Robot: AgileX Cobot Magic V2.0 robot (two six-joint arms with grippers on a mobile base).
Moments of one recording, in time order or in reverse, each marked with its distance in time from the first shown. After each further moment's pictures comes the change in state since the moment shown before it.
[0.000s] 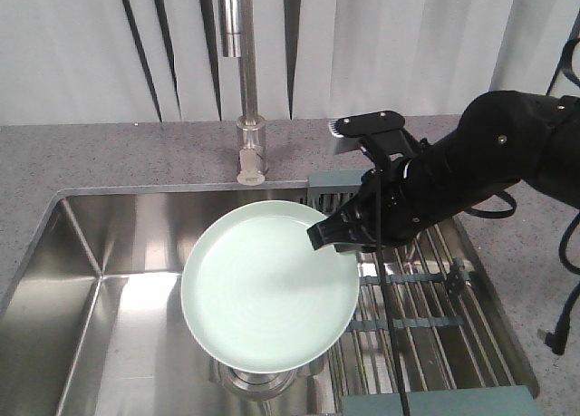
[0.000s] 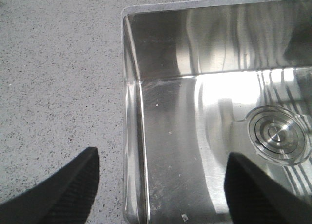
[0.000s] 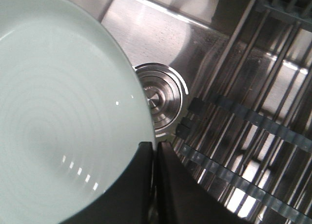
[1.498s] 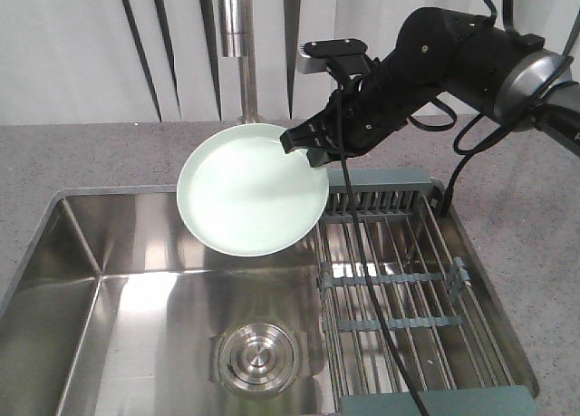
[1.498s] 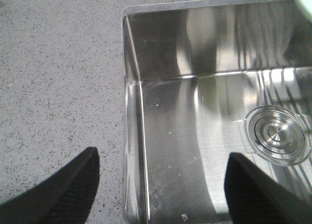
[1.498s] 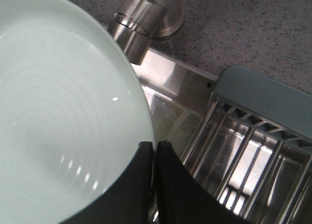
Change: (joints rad) left arm 0.000 0.000 0.000 0.000 0.000 0.000; right arm -0.081 0.372 -0.578 -0.045 0.152 0.016
